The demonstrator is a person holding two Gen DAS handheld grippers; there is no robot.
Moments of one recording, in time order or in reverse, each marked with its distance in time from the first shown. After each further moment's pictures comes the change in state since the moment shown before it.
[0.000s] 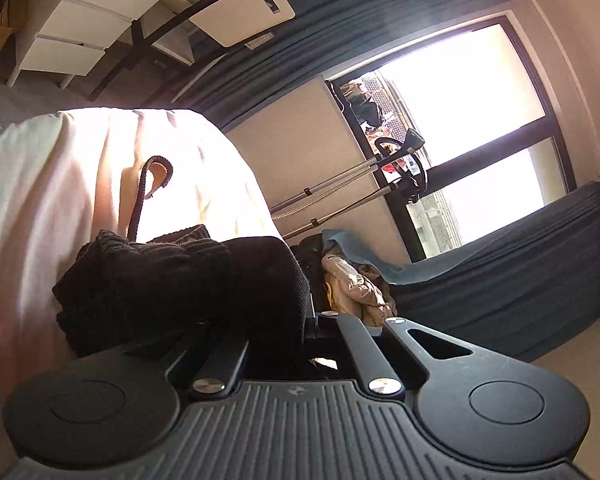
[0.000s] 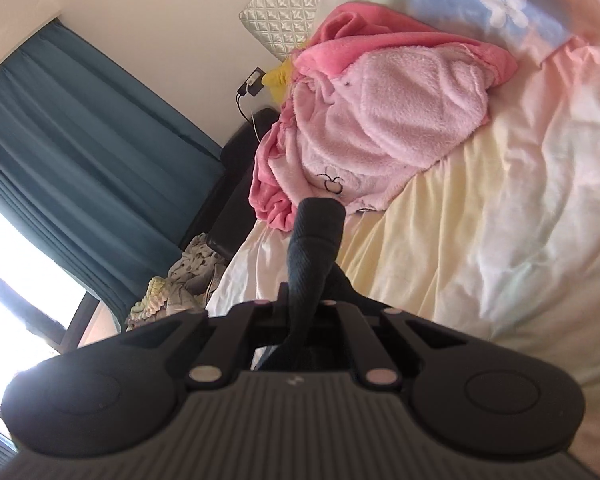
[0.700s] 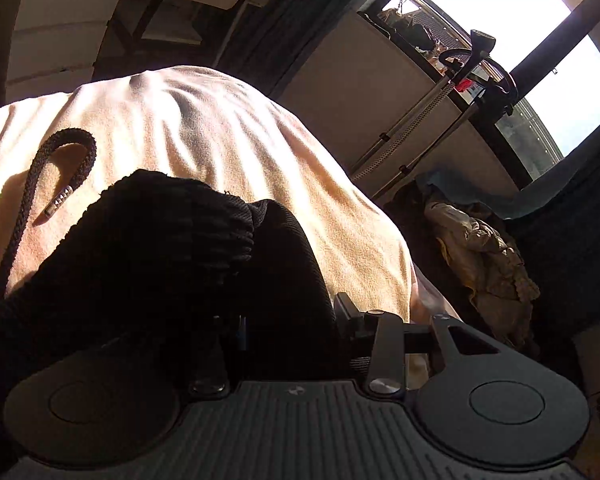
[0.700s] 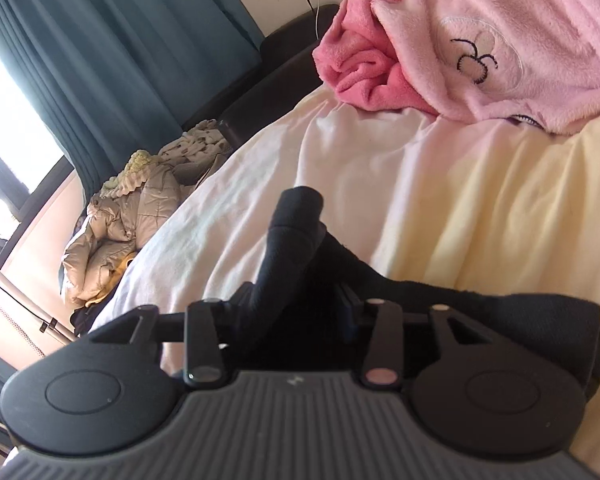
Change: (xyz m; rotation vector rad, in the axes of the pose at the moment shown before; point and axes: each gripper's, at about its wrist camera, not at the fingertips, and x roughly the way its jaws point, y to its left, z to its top) left arm 0.212 -0.008 -0.011 0.243 0.094 0.280; right arm 0.219 0.057 -0.073 -0.345 0.231 -0.022
